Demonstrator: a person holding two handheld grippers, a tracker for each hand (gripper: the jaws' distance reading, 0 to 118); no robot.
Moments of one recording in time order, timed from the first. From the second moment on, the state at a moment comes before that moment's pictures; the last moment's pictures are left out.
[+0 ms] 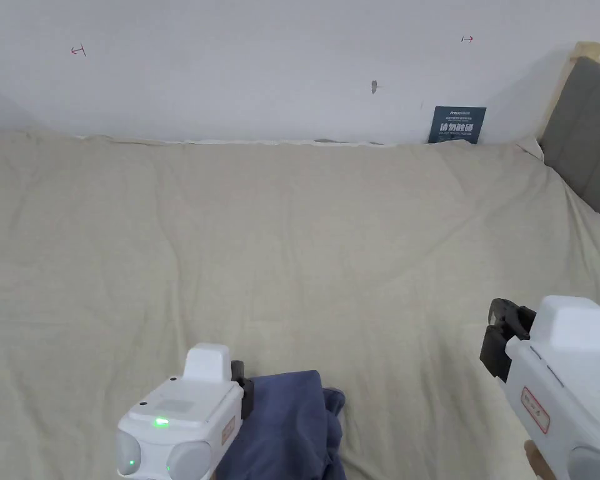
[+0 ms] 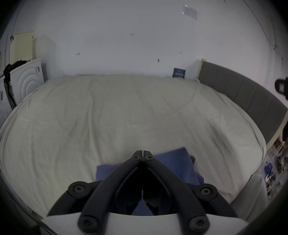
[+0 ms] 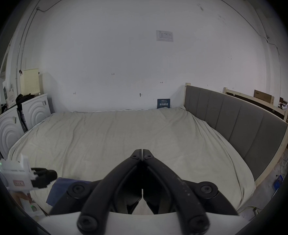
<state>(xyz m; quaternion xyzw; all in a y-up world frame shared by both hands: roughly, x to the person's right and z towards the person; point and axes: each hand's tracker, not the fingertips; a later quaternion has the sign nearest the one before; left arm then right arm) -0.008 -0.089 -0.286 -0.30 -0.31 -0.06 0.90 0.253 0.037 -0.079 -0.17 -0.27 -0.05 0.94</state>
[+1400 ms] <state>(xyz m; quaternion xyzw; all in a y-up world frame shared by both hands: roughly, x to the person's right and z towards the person) -0.073 0.066 -0.278 -0.05 -0.28 -0.08 0.95 0.207 0.076 -0.093 -0.09 -0.26 0.01 0.96</state>
